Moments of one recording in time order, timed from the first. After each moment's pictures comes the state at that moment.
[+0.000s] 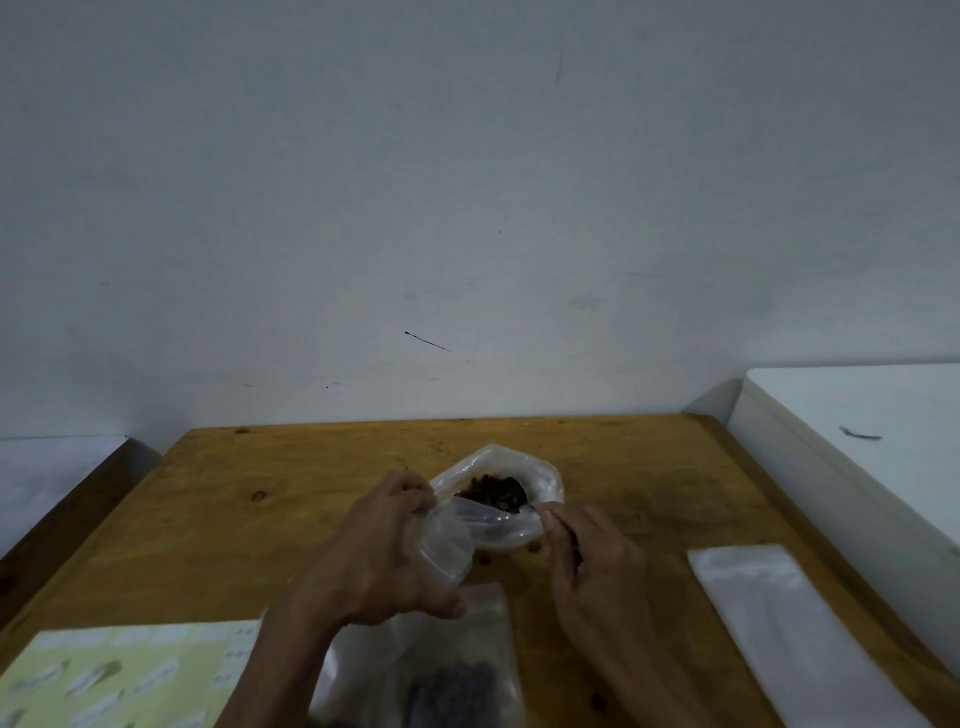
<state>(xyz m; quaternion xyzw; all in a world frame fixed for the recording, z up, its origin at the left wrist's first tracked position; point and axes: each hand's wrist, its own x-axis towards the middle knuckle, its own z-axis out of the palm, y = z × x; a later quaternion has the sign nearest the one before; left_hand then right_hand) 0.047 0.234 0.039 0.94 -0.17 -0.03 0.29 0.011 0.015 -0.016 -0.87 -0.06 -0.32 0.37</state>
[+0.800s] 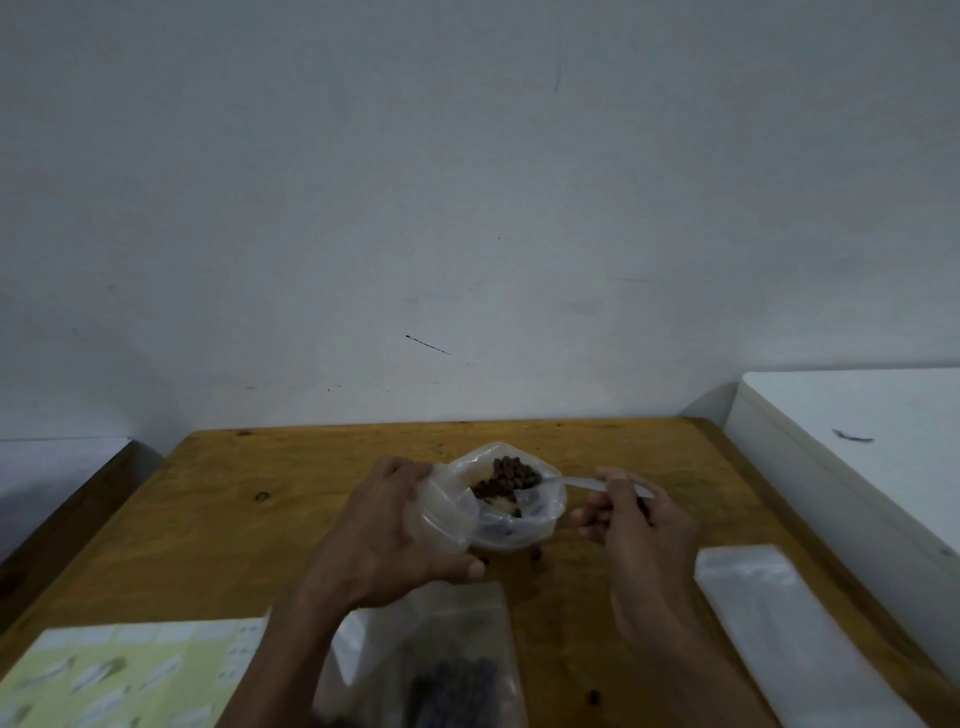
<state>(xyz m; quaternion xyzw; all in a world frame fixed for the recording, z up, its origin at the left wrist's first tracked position) 0.048 0.234 0.039 0.93 -0.16 0.04 0.33 0.010 0.009 0.031 -0.61 0.19 -0.24 0.73</state>
